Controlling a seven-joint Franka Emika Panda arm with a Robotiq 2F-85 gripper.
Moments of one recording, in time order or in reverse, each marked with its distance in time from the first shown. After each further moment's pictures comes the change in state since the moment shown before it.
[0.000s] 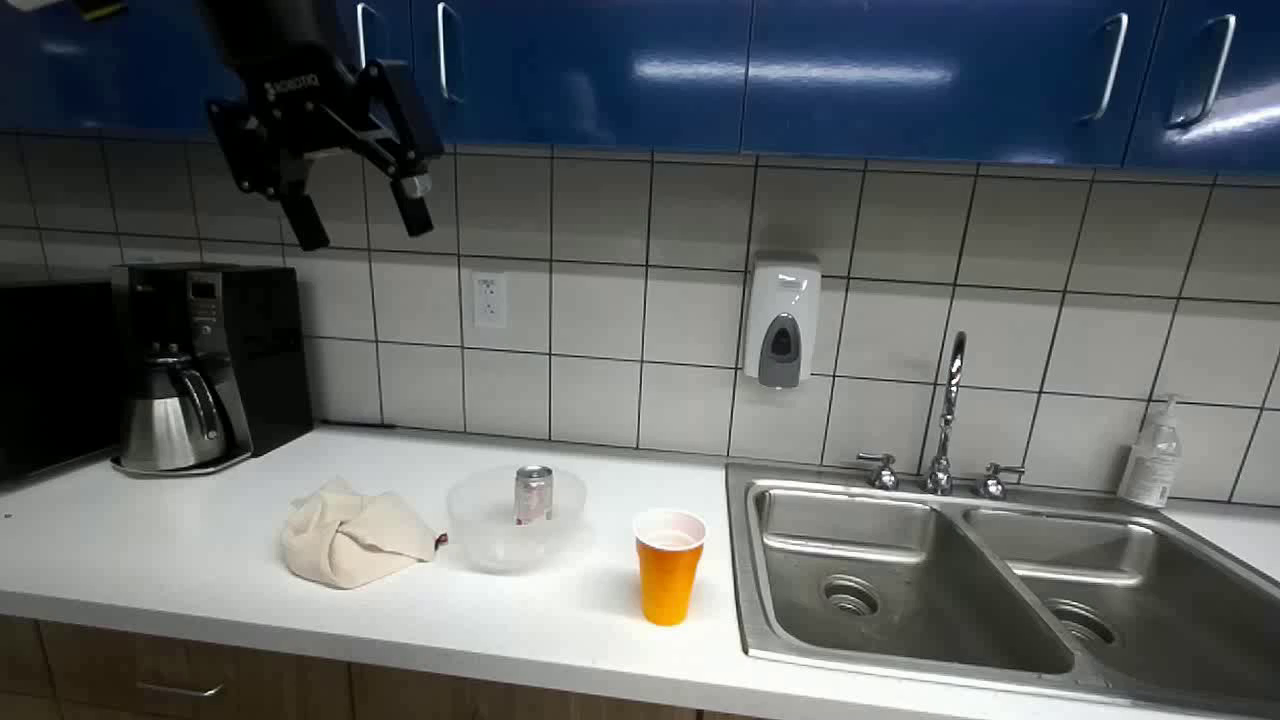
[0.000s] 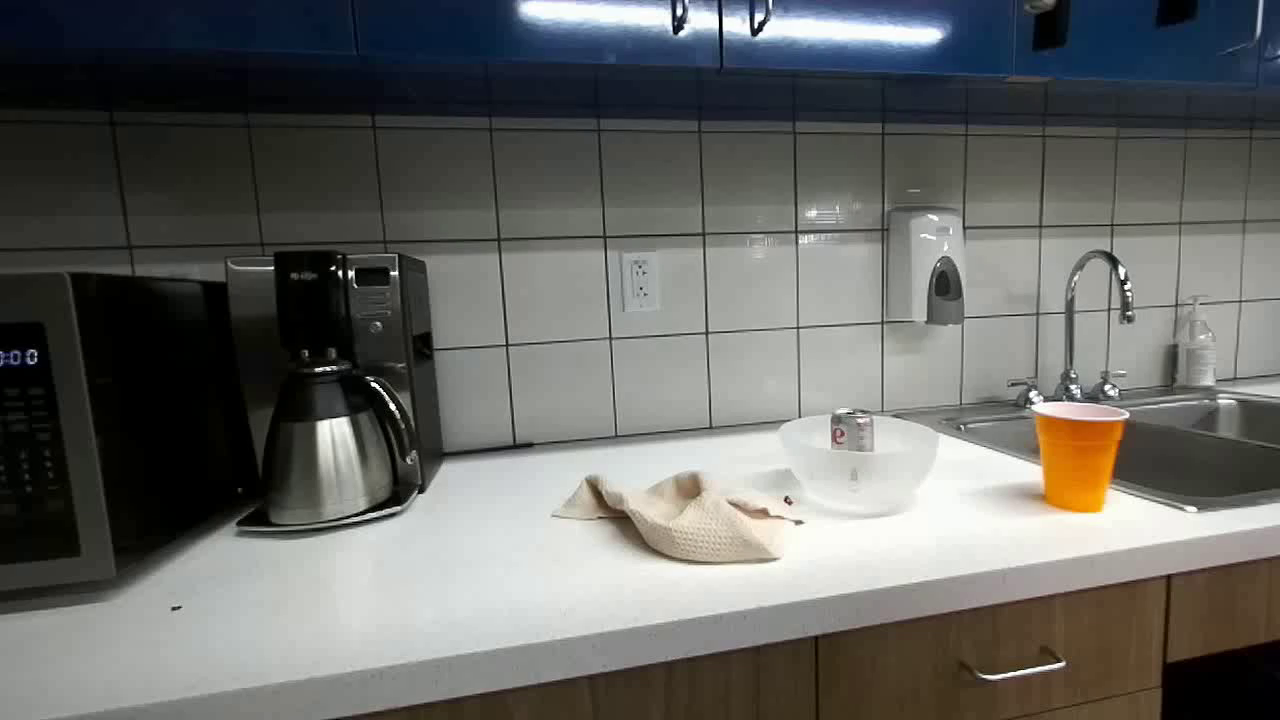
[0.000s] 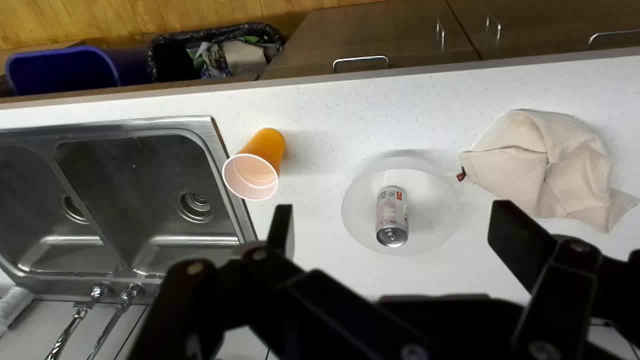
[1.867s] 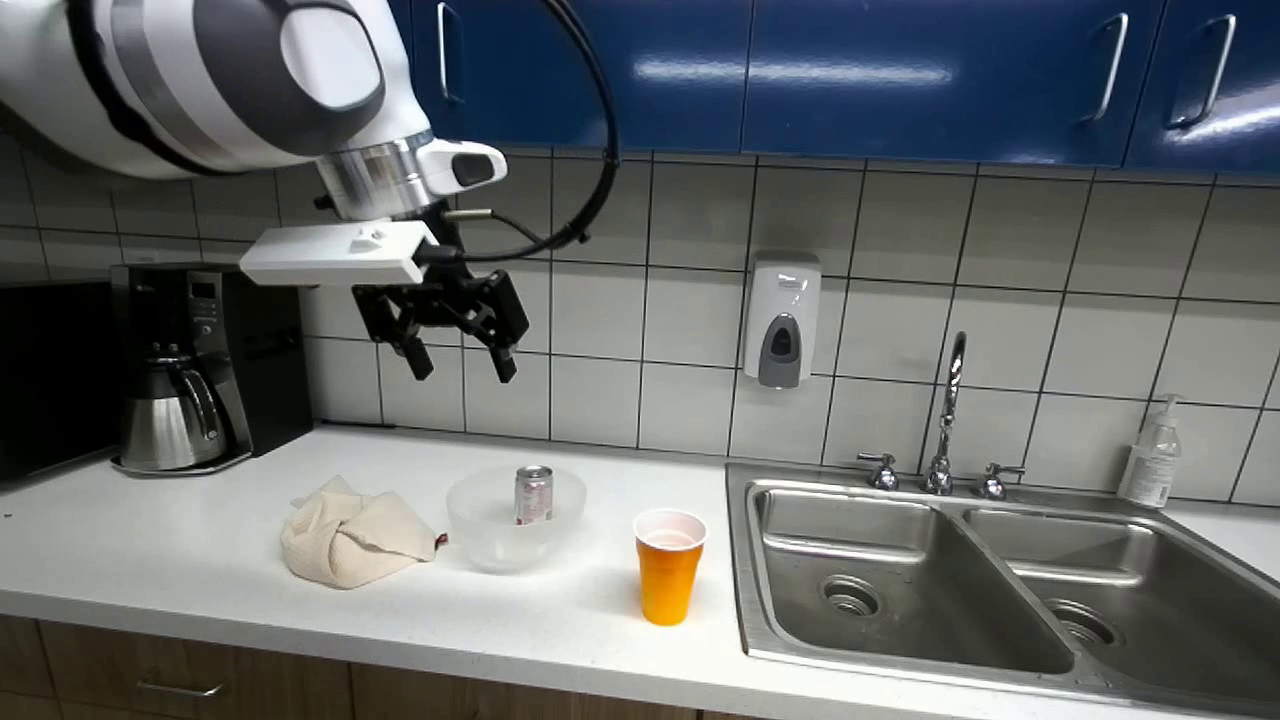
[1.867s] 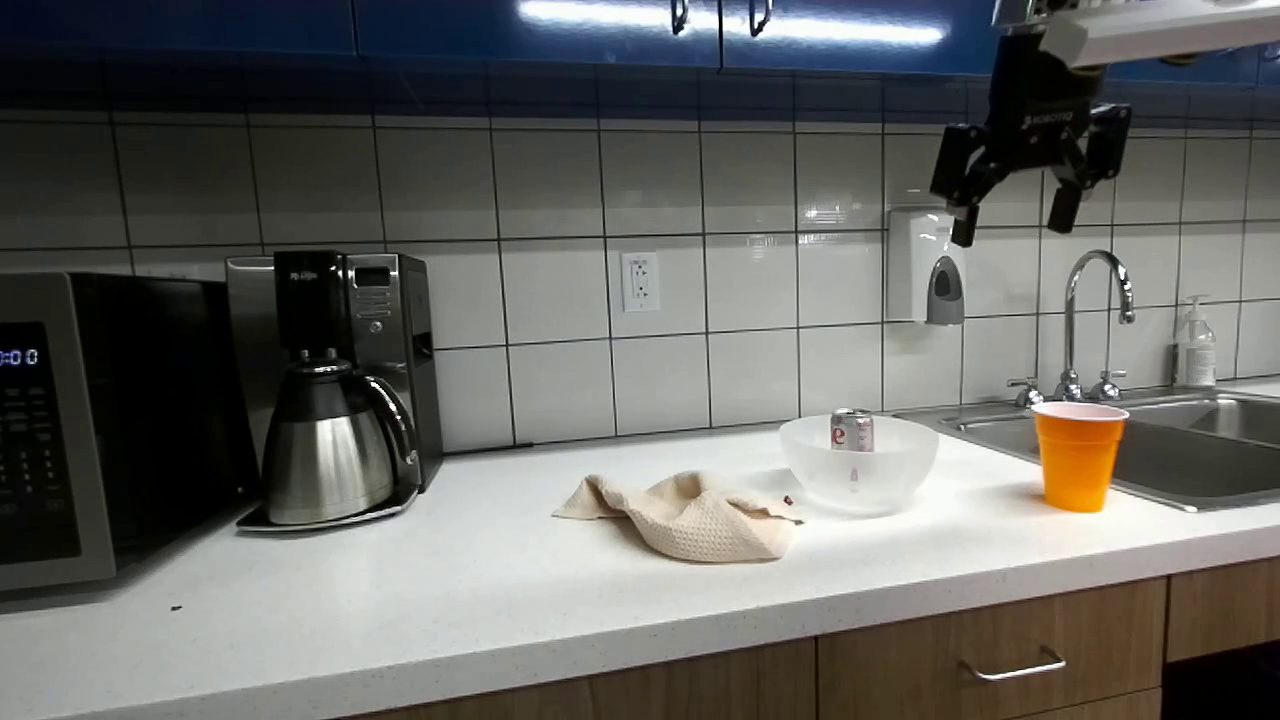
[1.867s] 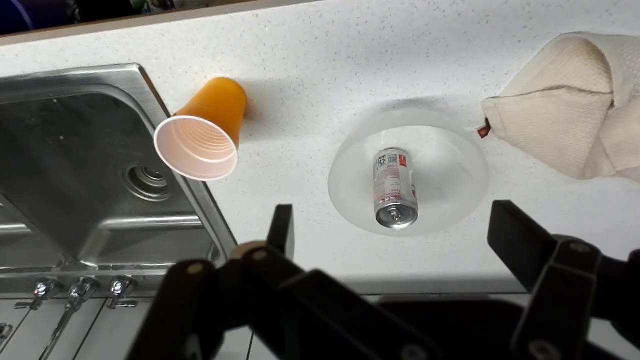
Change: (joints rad) arm -0.045 0.320 -0.050 -0.192 -0.003 0.643 0.015
